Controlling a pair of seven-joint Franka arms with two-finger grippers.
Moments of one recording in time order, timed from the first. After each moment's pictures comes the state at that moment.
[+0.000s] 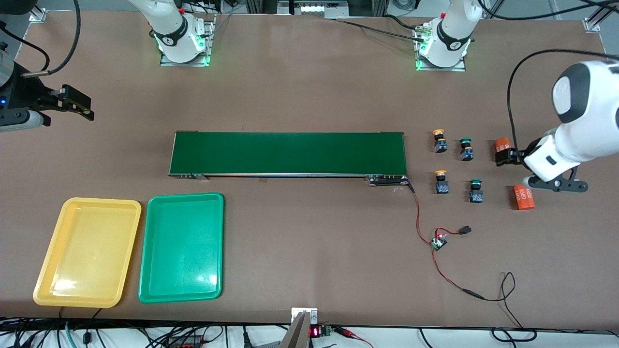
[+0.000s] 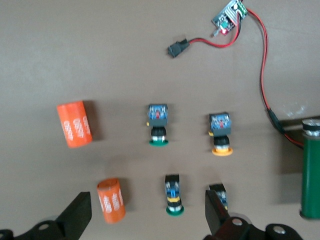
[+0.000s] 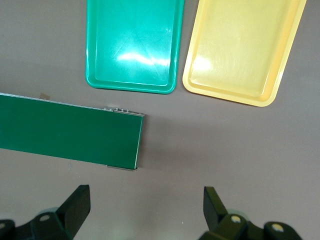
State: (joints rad) left arm -0.06 0.23 0.12 -1.83 0.04 1.95 0.14; right arm -0.02 0.02 0.05 -1.60 0.00 1.58 -0.12
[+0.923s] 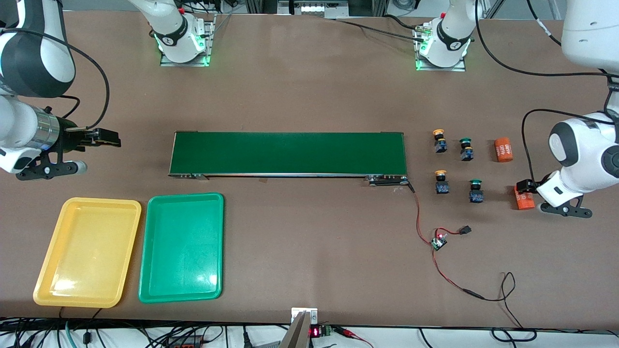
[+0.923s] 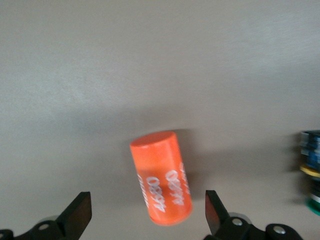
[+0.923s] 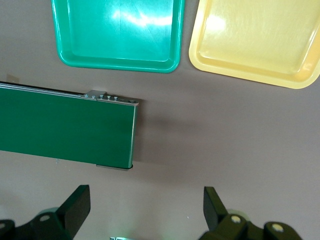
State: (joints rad) left arm 0.06 0.56 0.26 -1.89 0.04 2.46 0.41; right arm -0.03 0.22 0.04 -1.60 0.00 1.60 -0.12
